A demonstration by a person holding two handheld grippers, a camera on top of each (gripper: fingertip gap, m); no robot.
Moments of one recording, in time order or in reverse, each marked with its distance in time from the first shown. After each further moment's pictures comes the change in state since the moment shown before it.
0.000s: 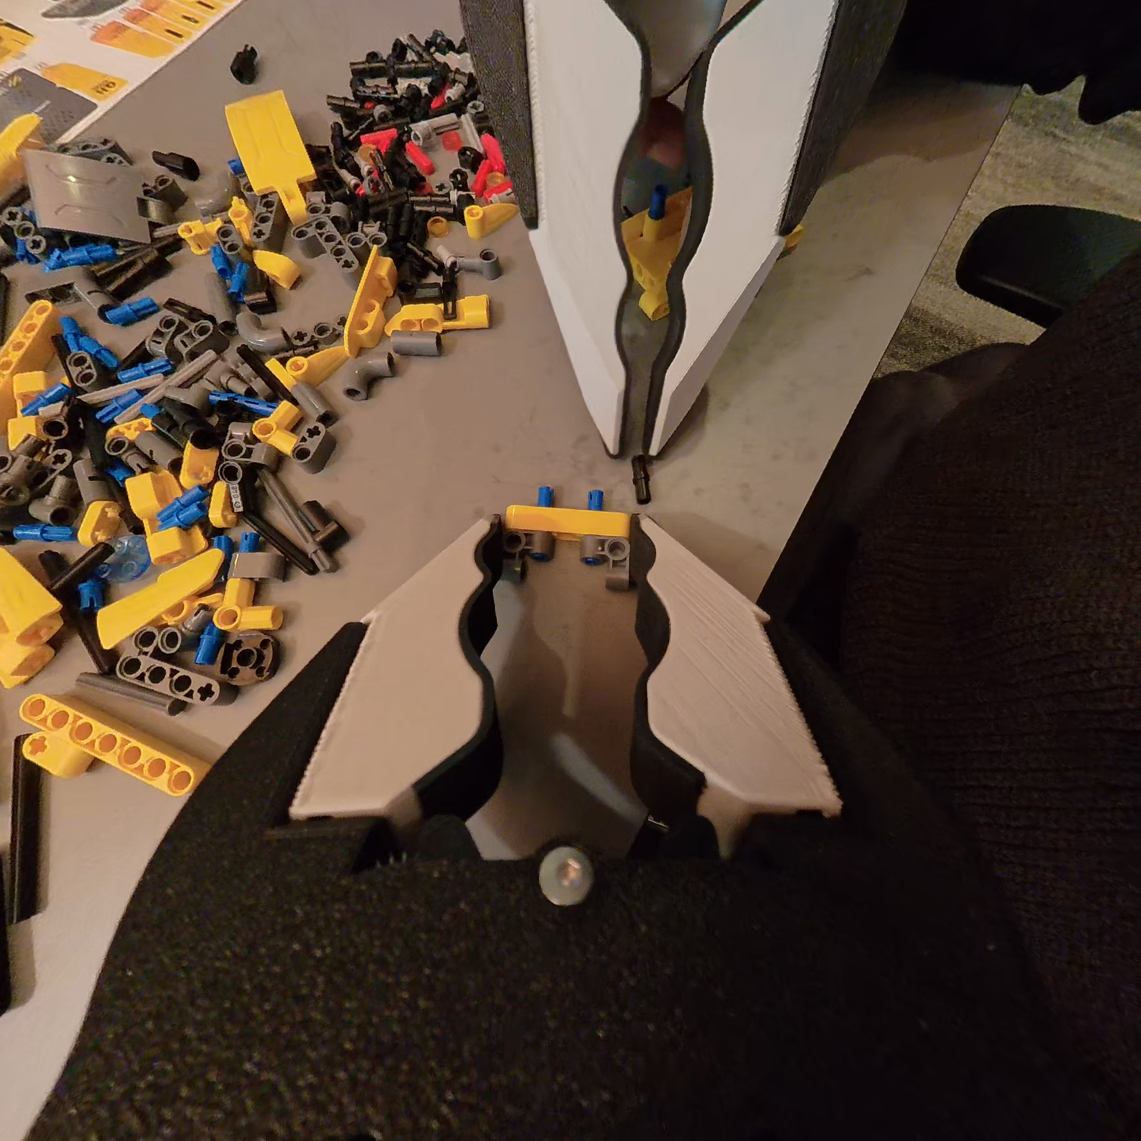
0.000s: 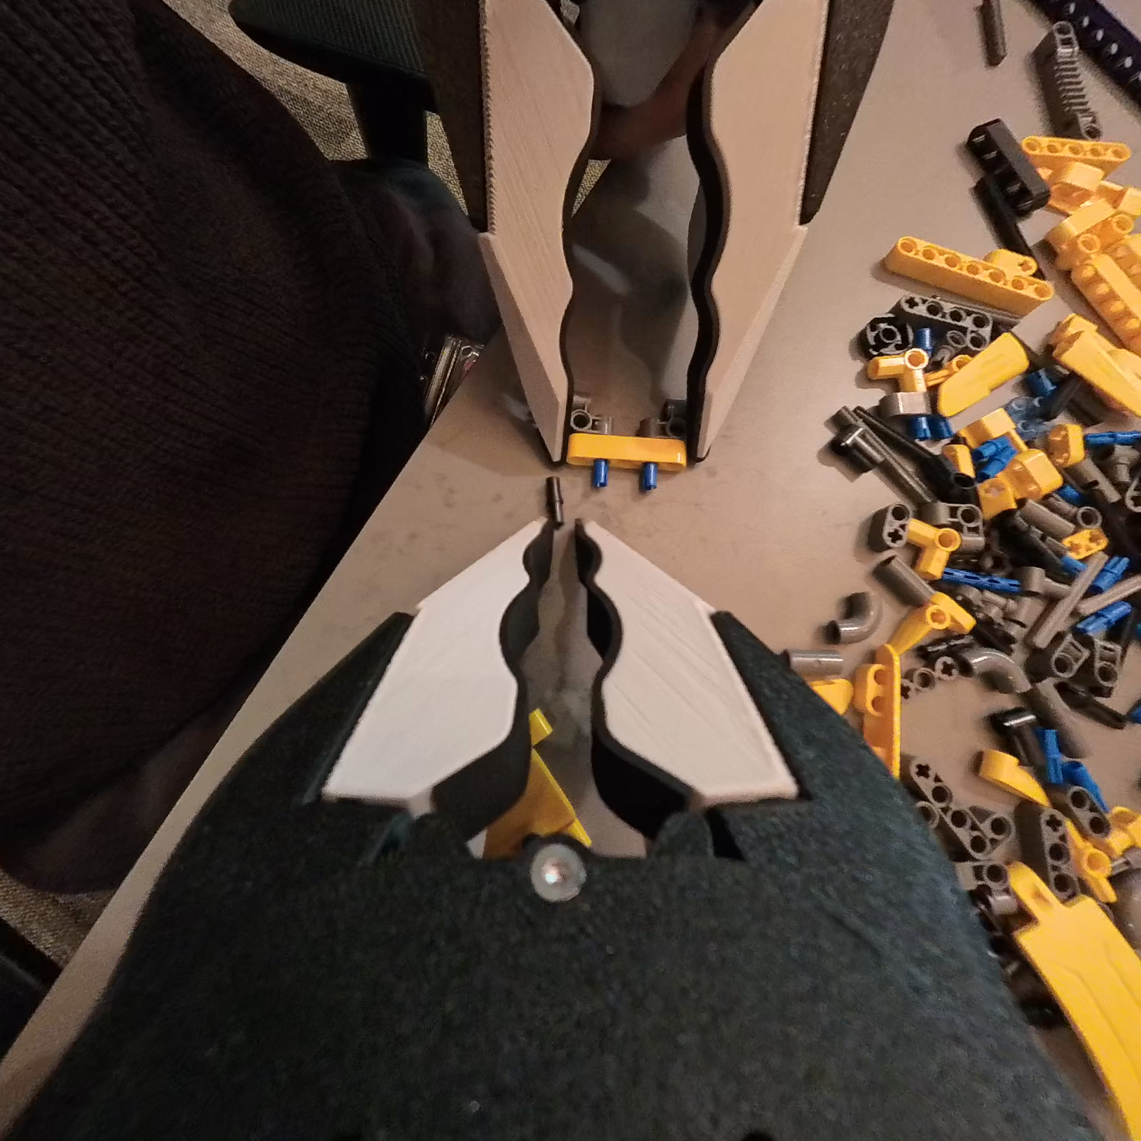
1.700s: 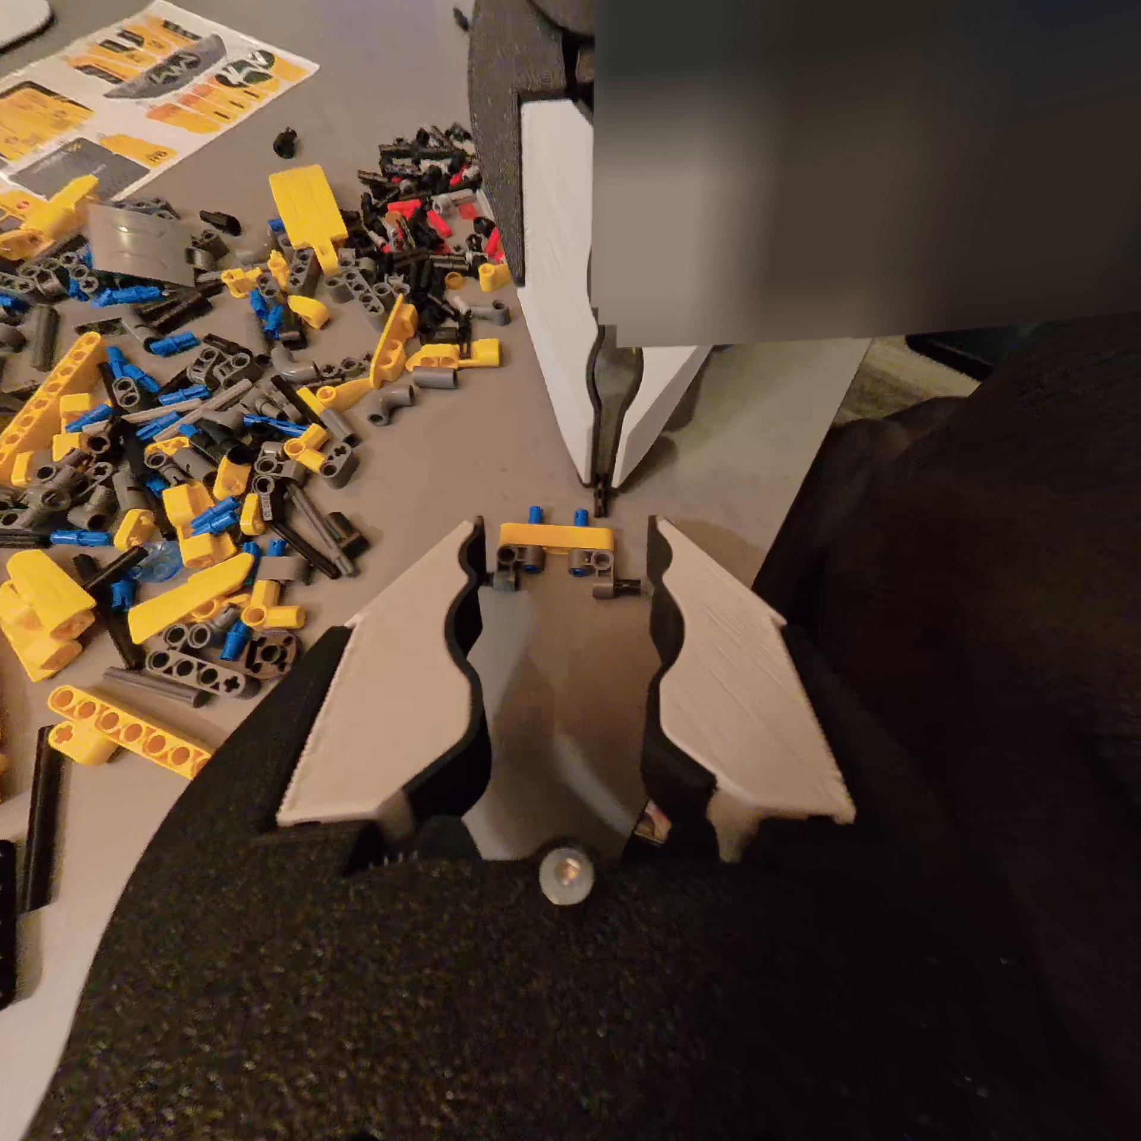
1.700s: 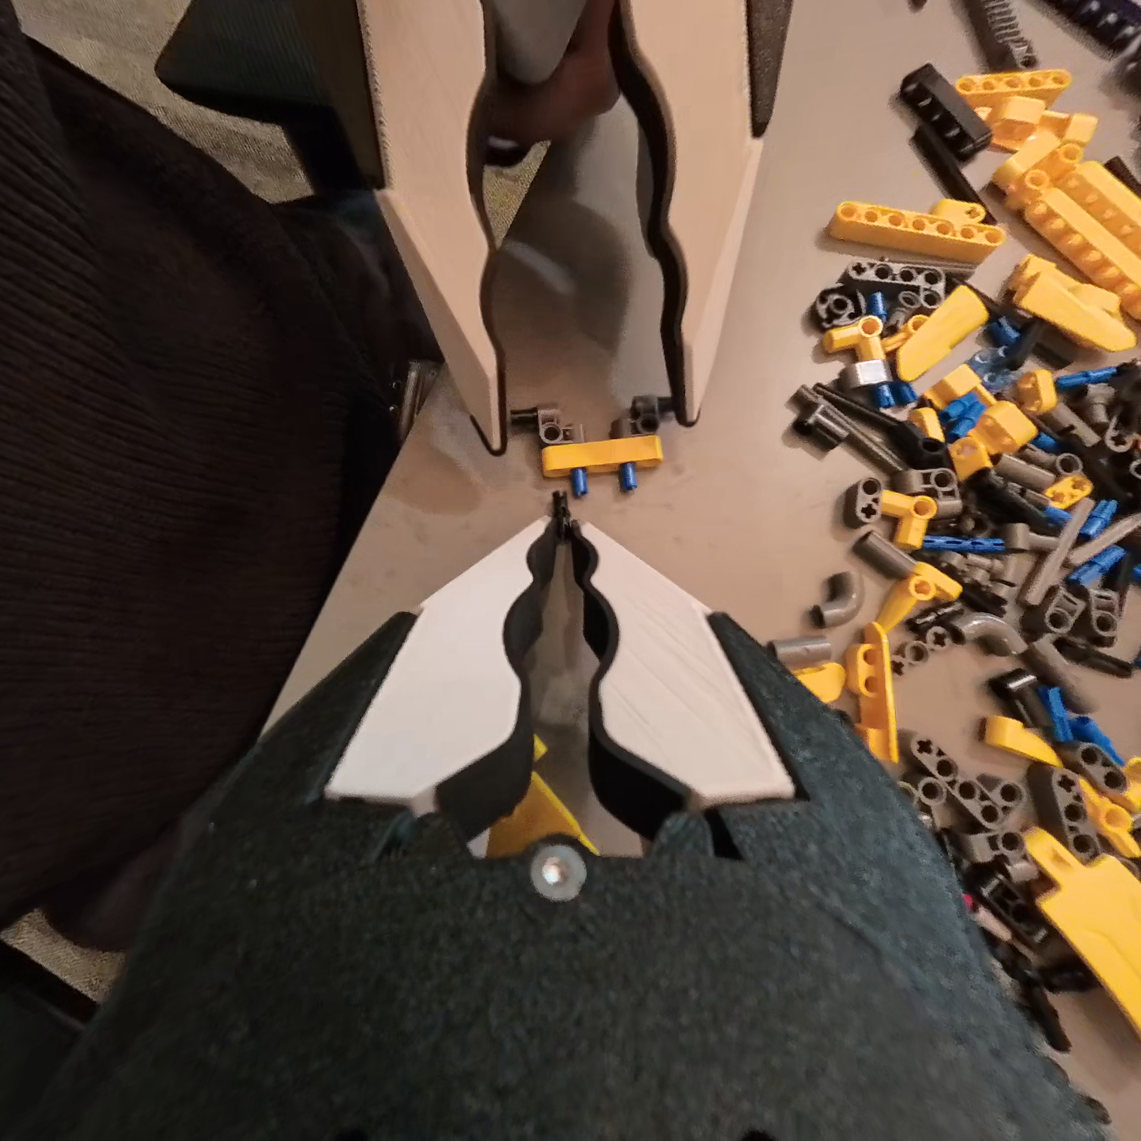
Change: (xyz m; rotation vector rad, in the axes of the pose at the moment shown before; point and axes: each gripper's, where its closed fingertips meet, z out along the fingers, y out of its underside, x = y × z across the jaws) left arm -0.002 -0.010 -0.013 0.095 0.027 -0.028; right arm 0.010 -0.004 0.003 -0.013 0.048 0.124
